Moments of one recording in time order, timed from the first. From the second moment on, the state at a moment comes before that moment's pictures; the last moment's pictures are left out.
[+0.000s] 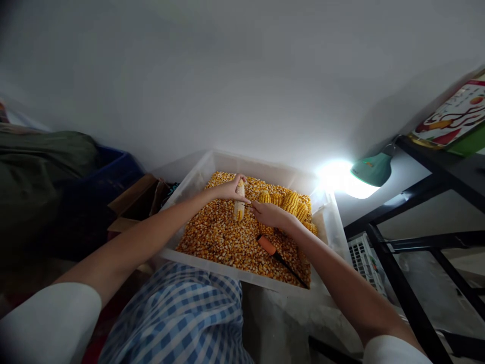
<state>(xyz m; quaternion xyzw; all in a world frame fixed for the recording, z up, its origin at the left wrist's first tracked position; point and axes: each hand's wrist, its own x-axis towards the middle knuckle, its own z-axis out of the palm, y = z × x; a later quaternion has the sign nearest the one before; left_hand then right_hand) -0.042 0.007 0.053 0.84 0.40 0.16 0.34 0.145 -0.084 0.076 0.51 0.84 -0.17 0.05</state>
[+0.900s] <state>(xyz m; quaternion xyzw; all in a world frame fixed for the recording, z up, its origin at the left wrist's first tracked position) -0.044 0.011 0.048 0.83 0.43 0.14 0.31 0.139 -0.088 0.073 0.45 0.88 -0.06 0.11</state>
